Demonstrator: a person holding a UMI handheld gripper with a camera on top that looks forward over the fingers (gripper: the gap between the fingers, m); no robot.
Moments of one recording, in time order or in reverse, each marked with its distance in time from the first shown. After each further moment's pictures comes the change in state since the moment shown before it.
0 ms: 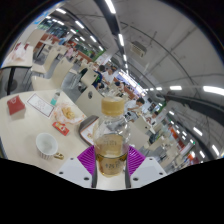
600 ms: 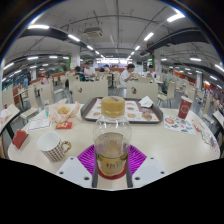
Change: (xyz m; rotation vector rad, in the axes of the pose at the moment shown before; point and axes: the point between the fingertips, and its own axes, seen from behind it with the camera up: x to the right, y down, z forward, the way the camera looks) arm -0.076 0.136 0.025 -0.141 -0.135 0.707
